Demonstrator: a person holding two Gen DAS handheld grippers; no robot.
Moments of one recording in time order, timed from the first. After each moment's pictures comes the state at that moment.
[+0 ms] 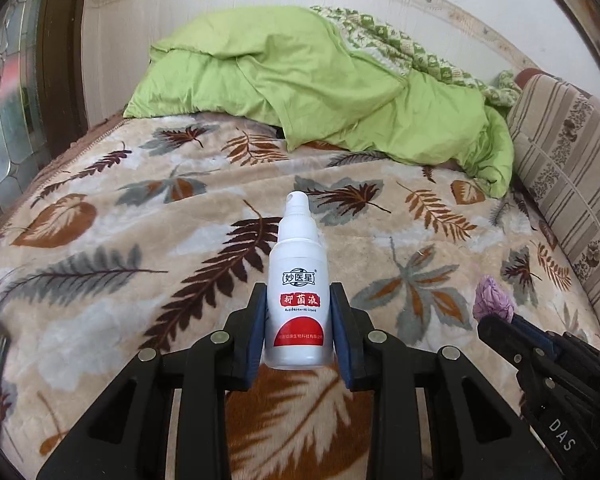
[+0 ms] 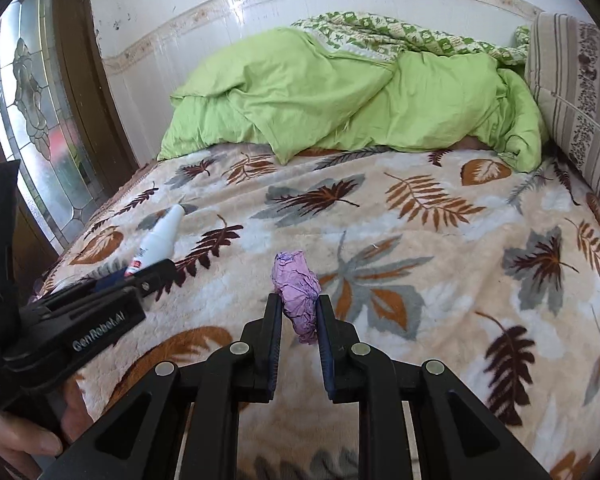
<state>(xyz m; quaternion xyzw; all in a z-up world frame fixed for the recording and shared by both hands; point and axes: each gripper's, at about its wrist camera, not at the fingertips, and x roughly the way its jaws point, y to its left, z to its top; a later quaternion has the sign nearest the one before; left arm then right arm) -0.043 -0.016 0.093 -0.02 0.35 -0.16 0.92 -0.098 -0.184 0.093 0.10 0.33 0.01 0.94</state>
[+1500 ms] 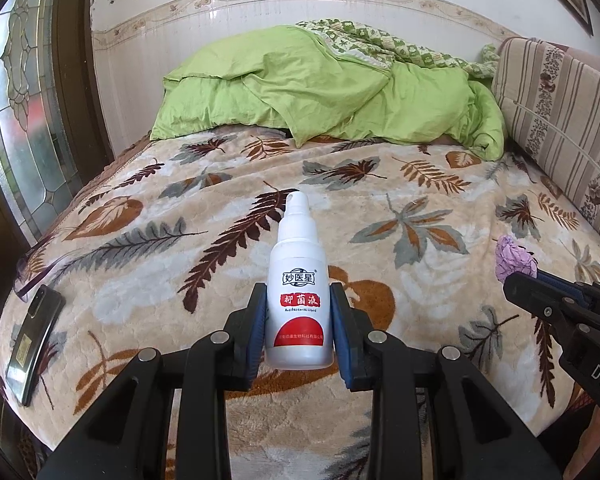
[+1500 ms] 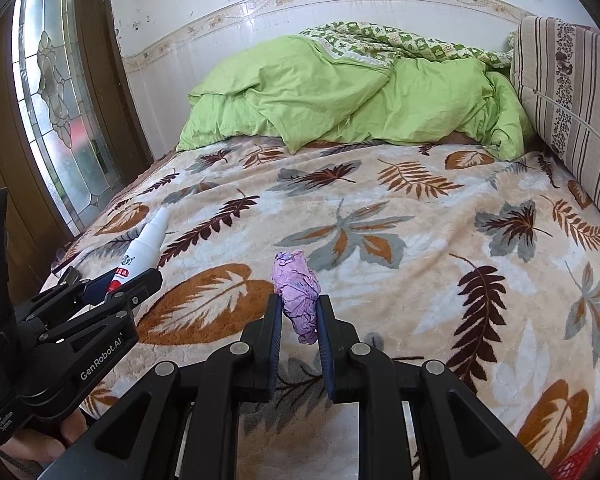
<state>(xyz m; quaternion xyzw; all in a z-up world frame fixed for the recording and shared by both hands) -0.132 -0.003 0.081 0.06 0.31 -0.13 0.94 -0.176 -0.175 0.092 0.09 0.32 0.02 0.94</state>
